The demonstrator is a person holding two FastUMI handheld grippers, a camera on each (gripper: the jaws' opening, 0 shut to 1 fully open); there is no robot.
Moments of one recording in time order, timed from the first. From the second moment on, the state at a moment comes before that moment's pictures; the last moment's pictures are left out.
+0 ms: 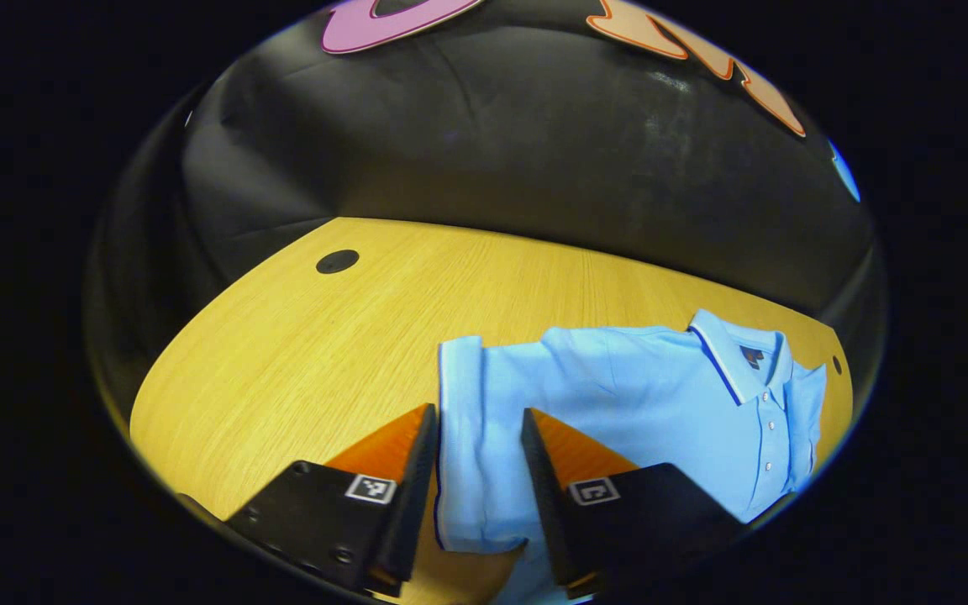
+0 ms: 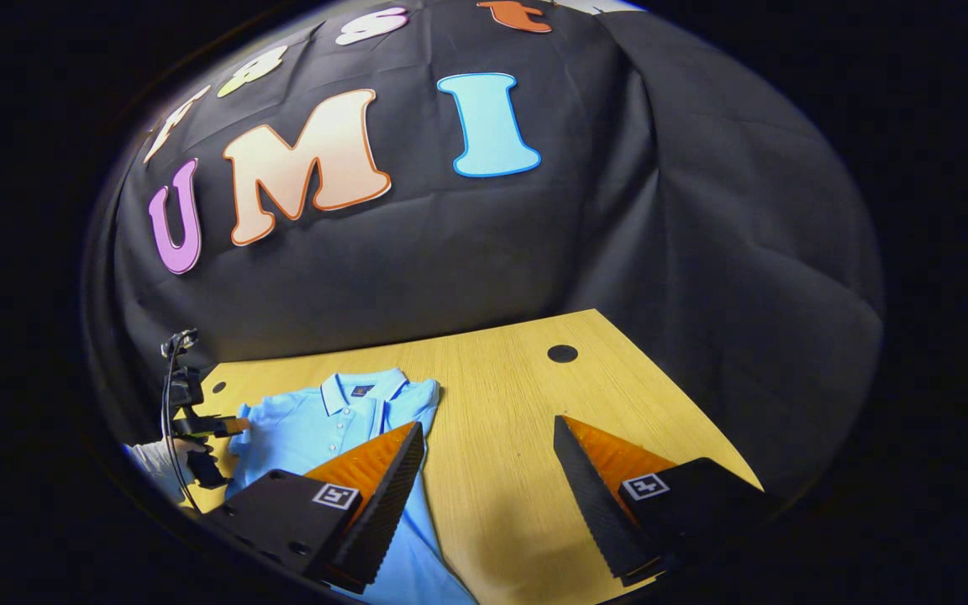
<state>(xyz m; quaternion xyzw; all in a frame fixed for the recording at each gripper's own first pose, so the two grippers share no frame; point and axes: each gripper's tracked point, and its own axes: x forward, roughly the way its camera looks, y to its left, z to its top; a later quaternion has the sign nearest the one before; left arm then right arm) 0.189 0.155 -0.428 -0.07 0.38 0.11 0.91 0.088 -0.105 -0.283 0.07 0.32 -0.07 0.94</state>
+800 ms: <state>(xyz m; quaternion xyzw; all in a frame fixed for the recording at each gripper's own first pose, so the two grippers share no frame) 0.223 0.021 -0.348 -0.05 0.32 -0.01 0.94 0.068 -0.105 -0.266 0.08 0.30 -0.05 0.95</state>
